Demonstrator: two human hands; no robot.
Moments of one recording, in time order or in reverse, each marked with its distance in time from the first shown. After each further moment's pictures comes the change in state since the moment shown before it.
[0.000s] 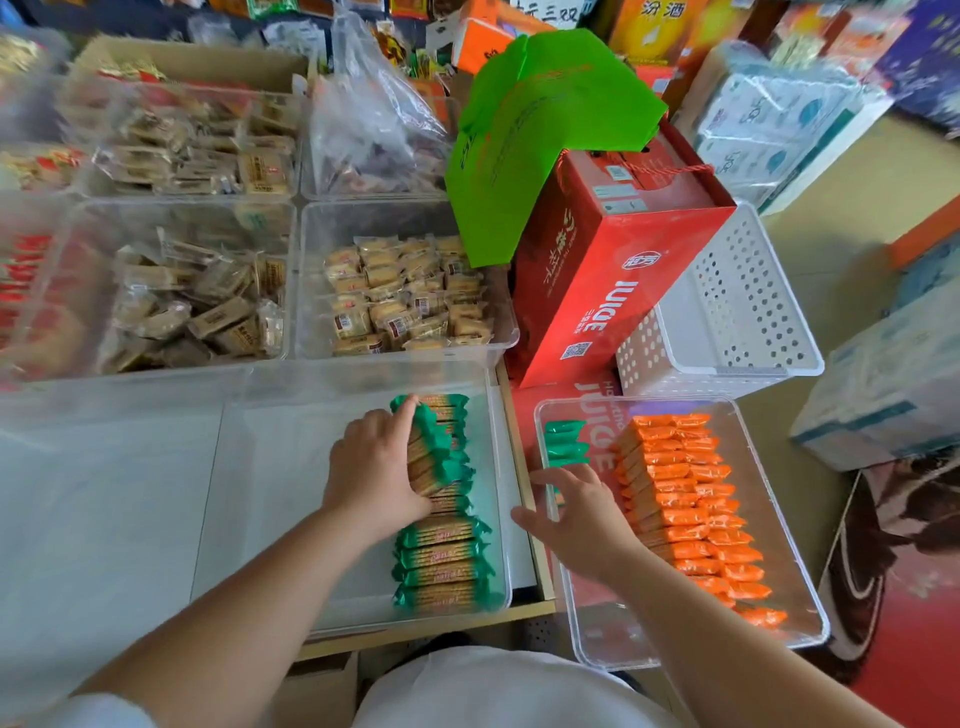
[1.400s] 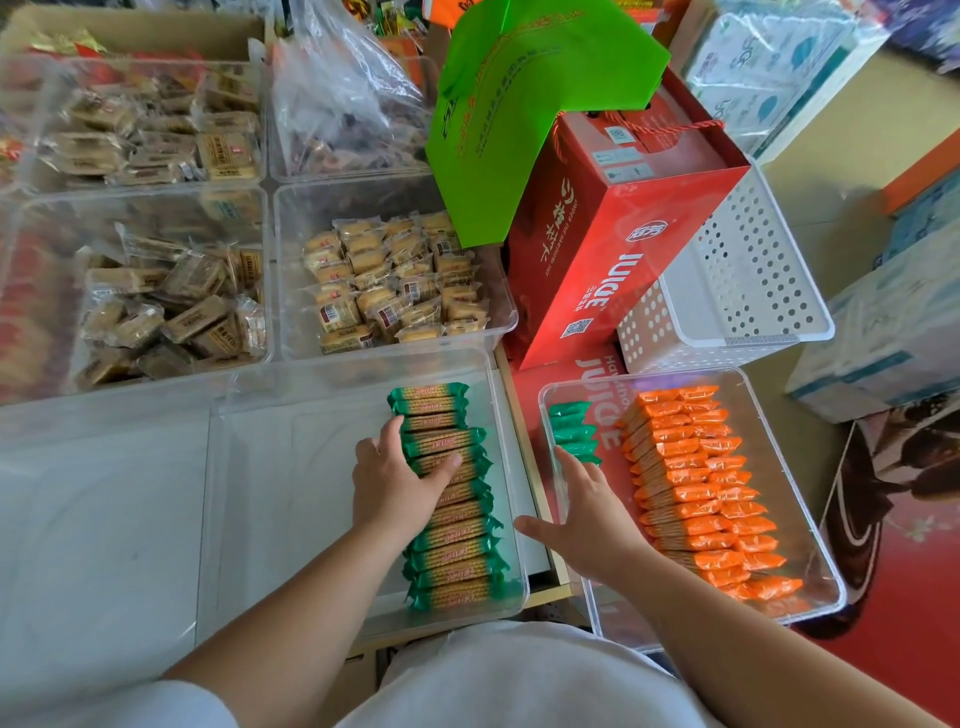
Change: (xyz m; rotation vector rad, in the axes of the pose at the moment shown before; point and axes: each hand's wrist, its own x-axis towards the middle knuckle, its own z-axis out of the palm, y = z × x) left_hand 0.019 -0.002 0.053 -0.447 -0.016 -0.316; right_hand 0.004 -0.001 0.019 0.040 -0.025 0.118
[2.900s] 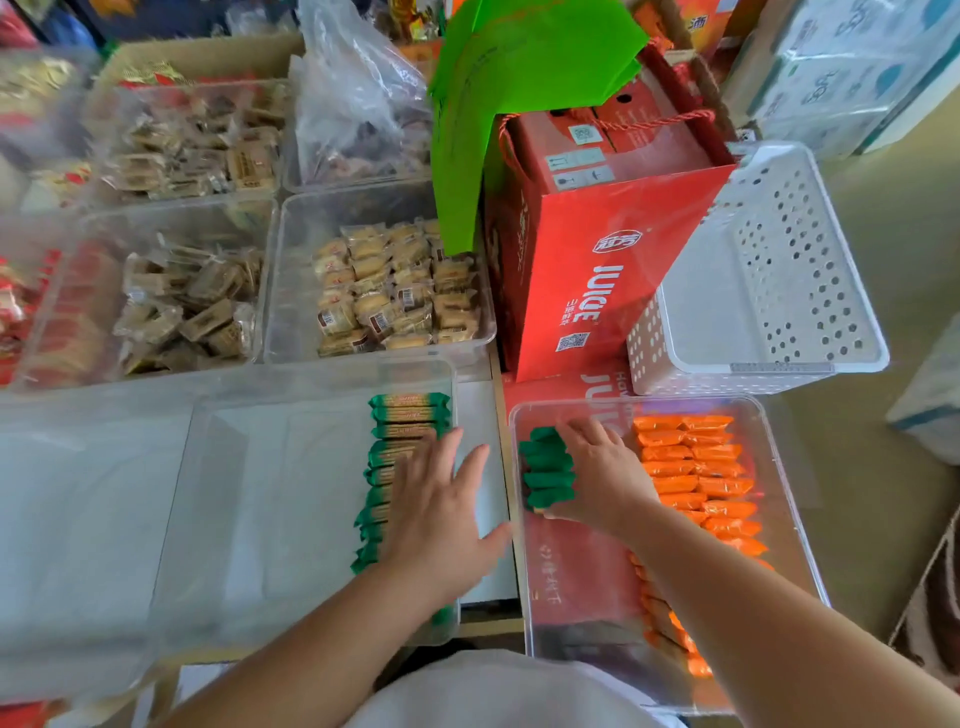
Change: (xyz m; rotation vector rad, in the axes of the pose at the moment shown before) left_hand -0.069 0.104 0.034 0.602 -0.022 0.340; right_hand 0.105 0.077 -0.053 -0.392 0.029 -0.336
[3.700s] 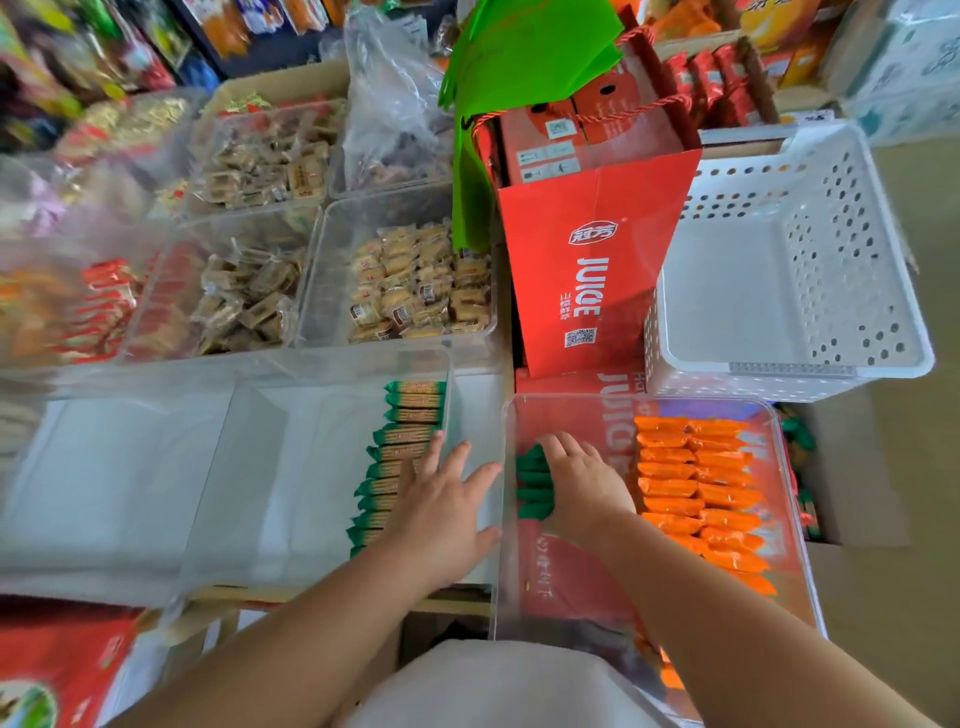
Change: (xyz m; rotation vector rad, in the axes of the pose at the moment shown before) left_hand -0.006 0.048 0.003 0.185 -0.225 -0.126; right_hand -0.003 0.010 0.025 0.084 -0.040 -0.186
